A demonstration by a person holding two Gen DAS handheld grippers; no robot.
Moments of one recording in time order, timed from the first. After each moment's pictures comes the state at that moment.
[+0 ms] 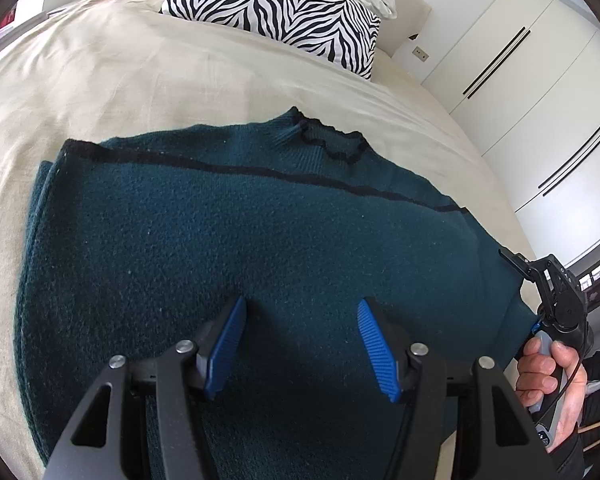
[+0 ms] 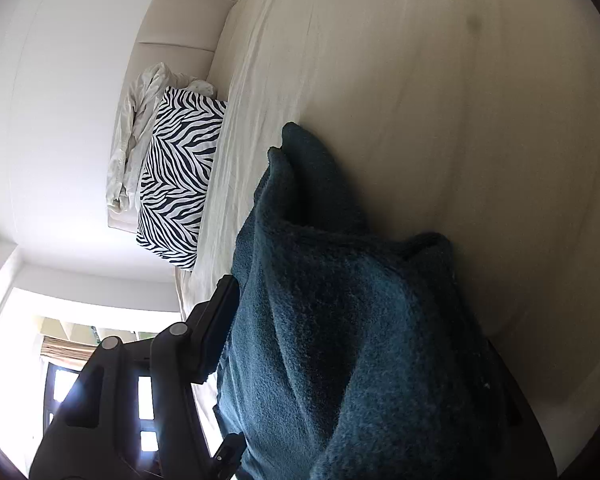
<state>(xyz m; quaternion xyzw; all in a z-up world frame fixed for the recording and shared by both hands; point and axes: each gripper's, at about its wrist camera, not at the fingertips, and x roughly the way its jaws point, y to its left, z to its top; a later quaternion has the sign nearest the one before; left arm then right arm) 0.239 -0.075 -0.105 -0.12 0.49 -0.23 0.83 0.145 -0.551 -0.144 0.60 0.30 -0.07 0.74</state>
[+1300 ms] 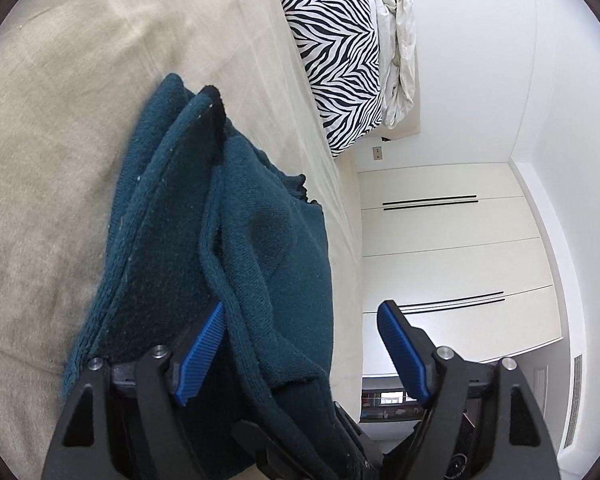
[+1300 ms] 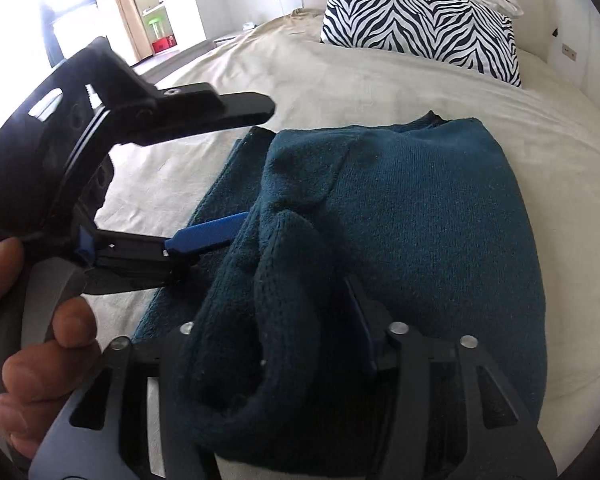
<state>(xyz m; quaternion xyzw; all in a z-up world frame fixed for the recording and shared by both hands) 0.245 0.051 -0.122 -0.49 0.47 -0.30 0.67 0.186 -0.194 -0.070 0.00 0.45 0.16 0.88</state>
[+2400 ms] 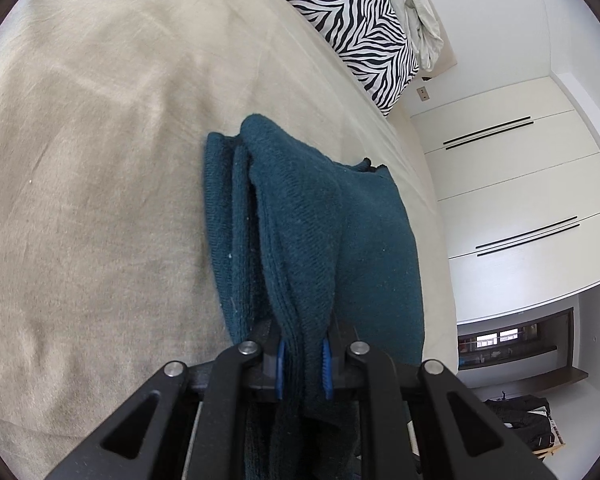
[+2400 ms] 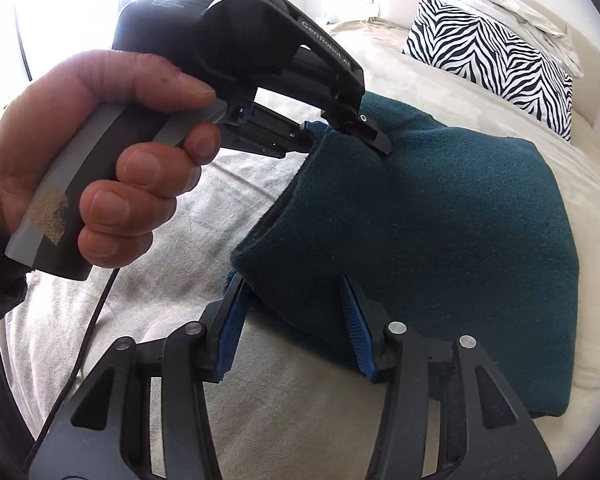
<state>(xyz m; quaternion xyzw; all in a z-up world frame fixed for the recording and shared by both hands) 0.268 0.083 -0.122 -0.31 0.54 -0.28 0.73 0.107 -0.148 -0.093 -0.09 0.43 0.23 0.87</state>
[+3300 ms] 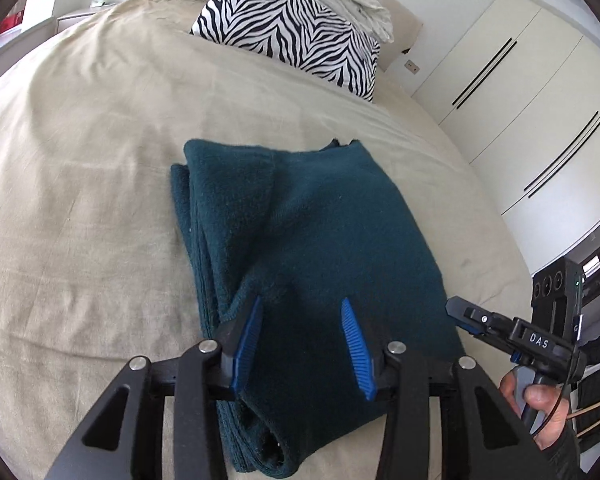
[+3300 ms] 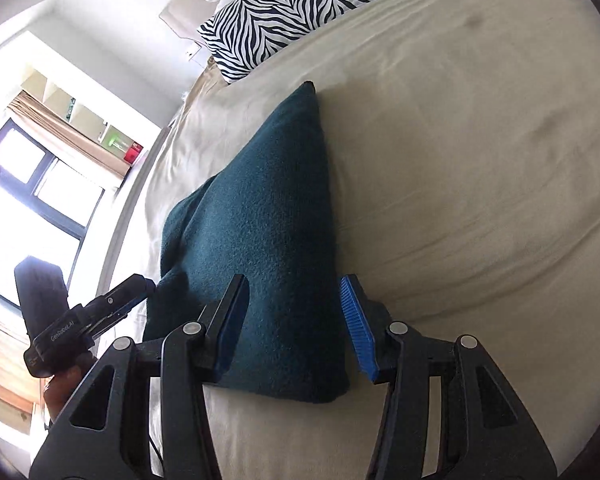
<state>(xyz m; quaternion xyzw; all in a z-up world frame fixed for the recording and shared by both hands) 0.198 0.033 -0.082 -0.12 0.49 -0.25 0.83 0.160 -0.387 -0.087 0.30 0.46 0.10 0.83</state>
